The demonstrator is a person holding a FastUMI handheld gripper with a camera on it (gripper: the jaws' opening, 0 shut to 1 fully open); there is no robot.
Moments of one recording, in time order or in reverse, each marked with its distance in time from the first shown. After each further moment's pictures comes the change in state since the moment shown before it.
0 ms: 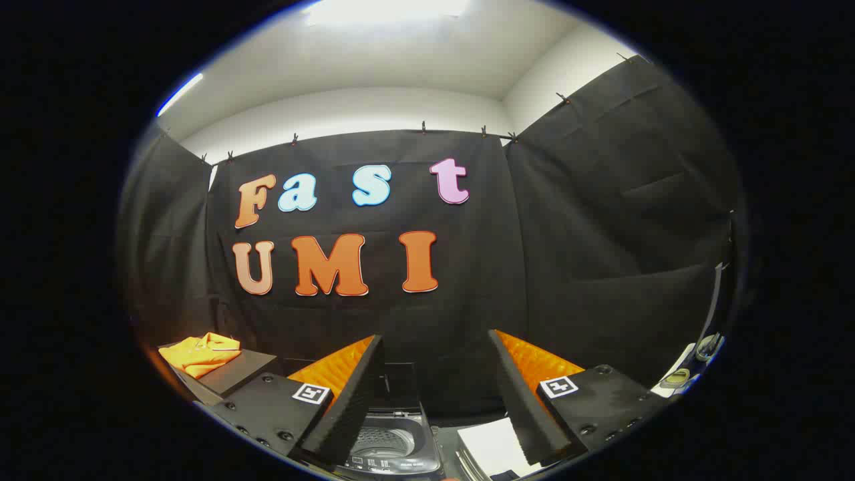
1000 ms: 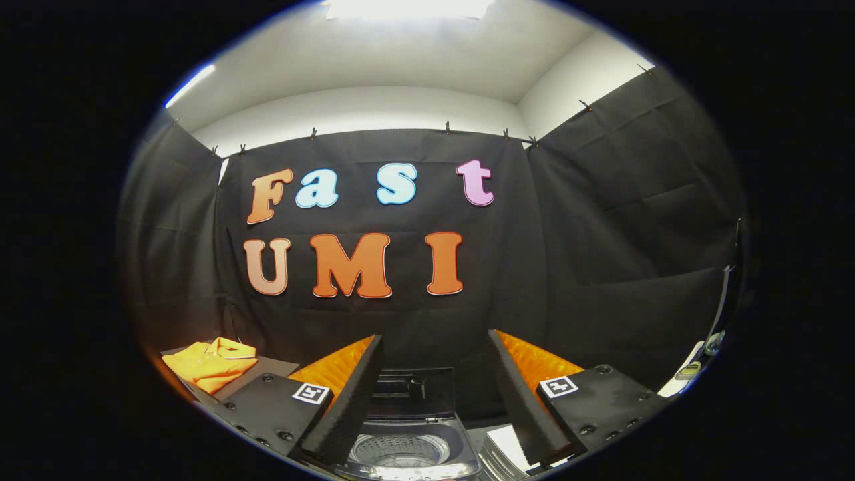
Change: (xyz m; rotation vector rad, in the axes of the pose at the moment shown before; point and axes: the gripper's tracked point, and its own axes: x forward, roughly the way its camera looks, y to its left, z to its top) arm 0.015 0.098 0.000 -0.014 -0.015 0.012
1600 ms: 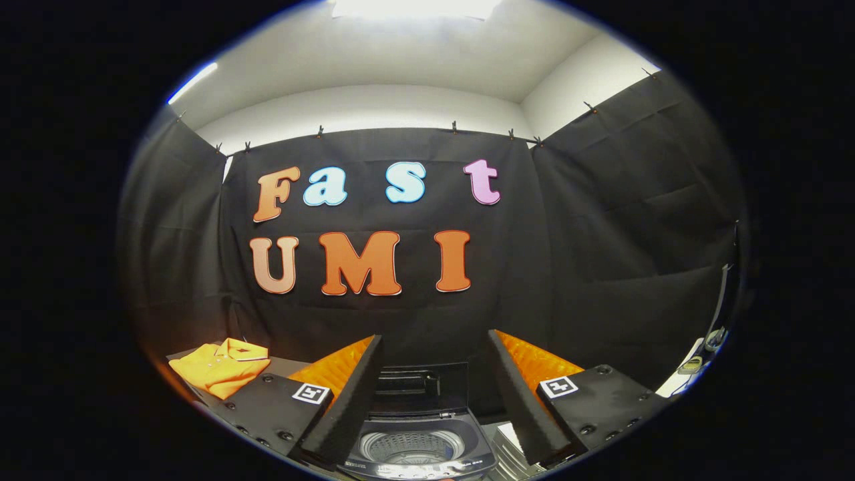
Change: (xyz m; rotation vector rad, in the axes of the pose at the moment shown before) arm -0.014 0.045 -0.002 0.001 0.010 -0.001
